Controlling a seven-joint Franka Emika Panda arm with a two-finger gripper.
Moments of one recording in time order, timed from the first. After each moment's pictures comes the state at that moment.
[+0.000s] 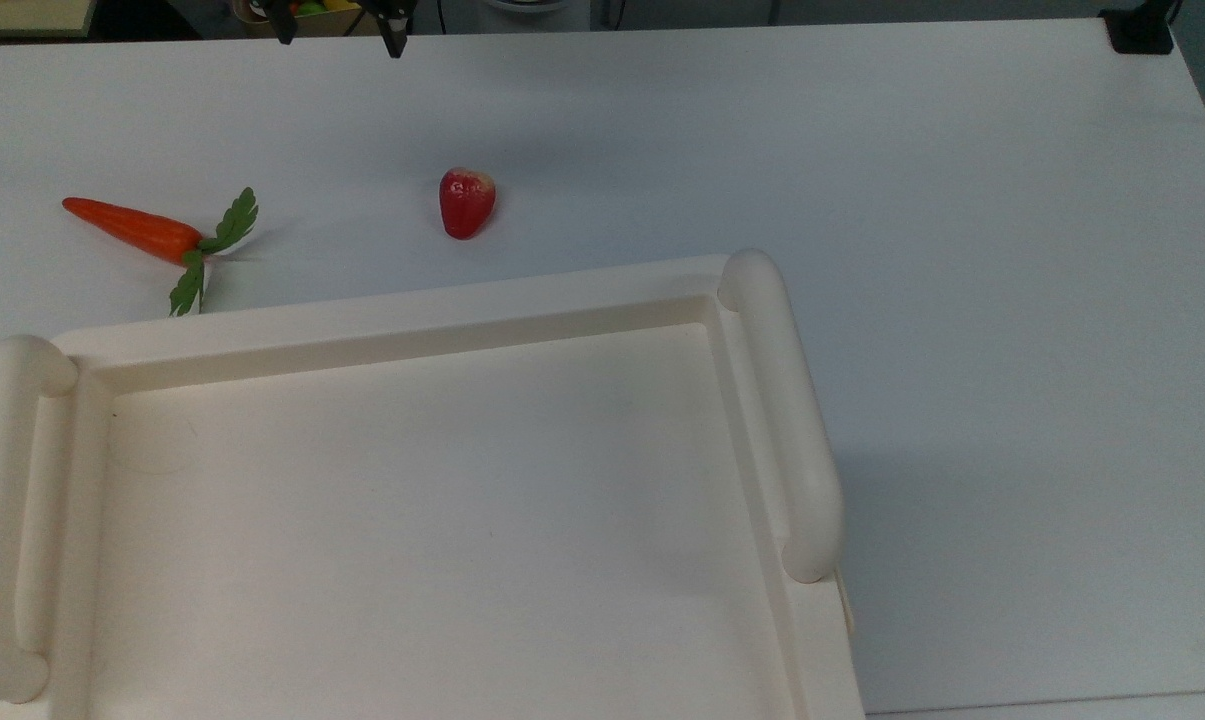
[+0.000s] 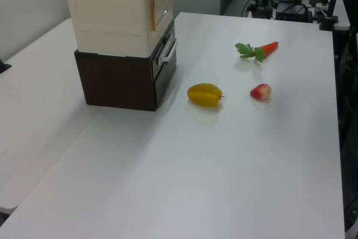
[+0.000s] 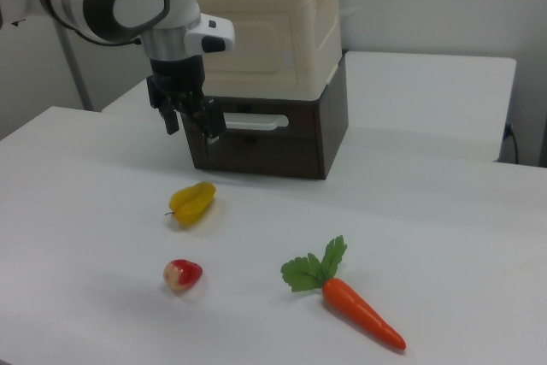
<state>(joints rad) -0.01 0.03 -0.15 -1.63 0.10 1.68 0.00</state>
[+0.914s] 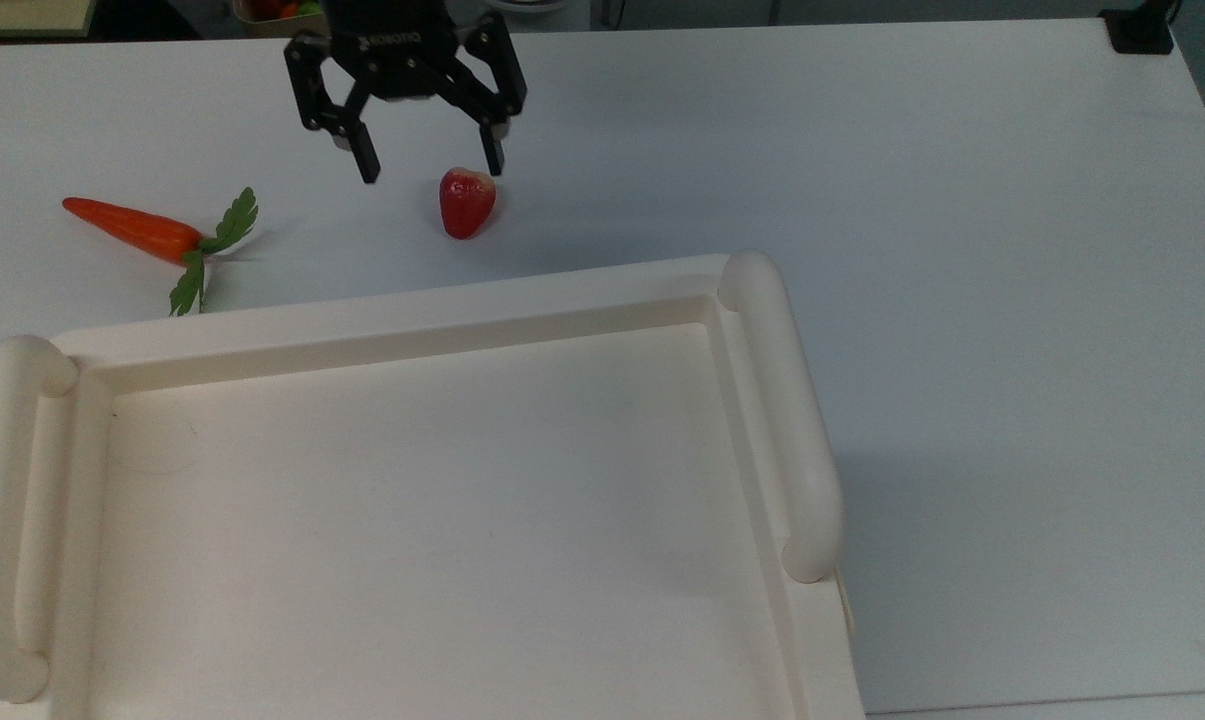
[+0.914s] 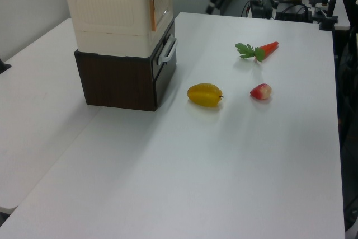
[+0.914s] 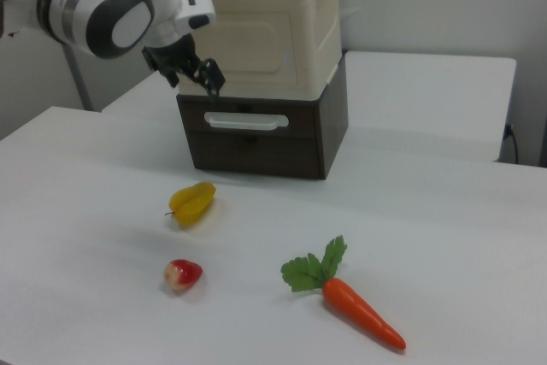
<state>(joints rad) 0.10 0.13 -0.10 -1.62 0.21 2.19 -0.09</state>
